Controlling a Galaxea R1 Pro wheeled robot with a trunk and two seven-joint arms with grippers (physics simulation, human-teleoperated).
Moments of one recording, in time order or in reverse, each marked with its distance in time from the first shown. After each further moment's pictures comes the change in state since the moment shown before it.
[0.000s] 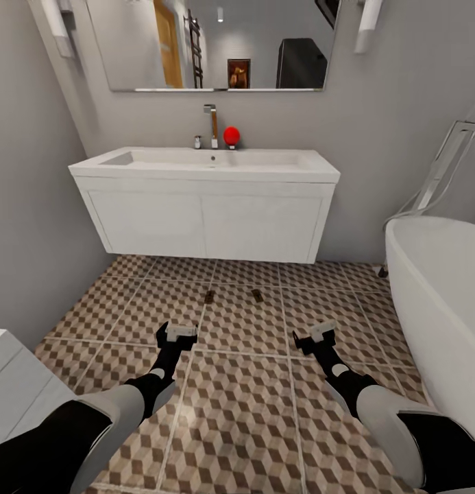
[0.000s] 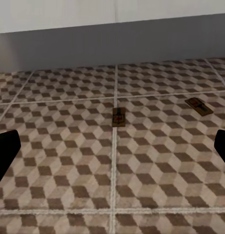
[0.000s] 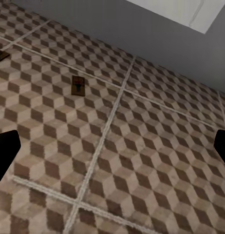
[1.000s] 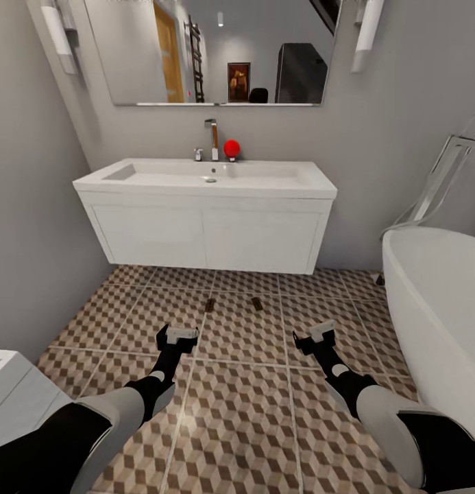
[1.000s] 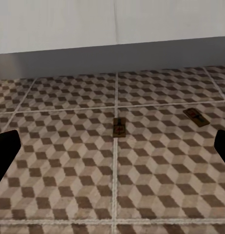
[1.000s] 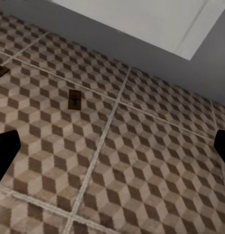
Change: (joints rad) left arm 0.010 -0.001 0.000 0.000 0.000 0.001 -0.001; right arm 0.000 0.000 0.000 0.001 0.000 0.000 0.000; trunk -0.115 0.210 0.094
